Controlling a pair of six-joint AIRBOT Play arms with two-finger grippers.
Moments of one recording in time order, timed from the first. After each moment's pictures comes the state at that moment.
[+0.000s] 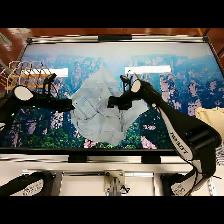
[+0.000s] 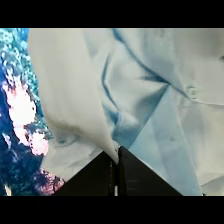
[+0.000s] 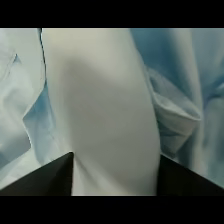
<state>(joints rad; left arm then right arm) -0.10 -1.20 1.02 1.01 -1.04 -1.37 0.45 -1.79 1.45 -0.99 0.99 1.62</state>
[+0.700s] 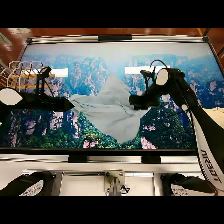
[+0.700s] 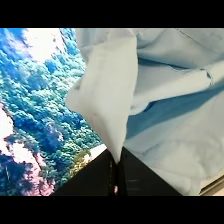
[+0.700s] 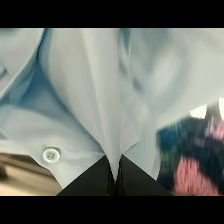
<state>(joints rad) -0.16 -1.07 1.02 0.99 -1.06 -1.31 0.32 -1.44 1.33 -1.27 1.40 1.73</state>
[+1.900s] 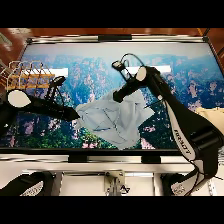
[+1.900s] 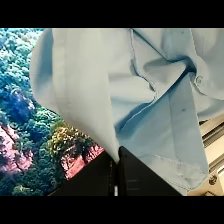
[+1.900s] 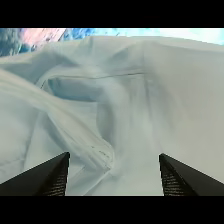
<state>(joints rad) -0.24 -1.07 1.01 1.01 -1.20 -1.32 0.41 -1.76 1.65 -1.17 1.10 0.97</state>
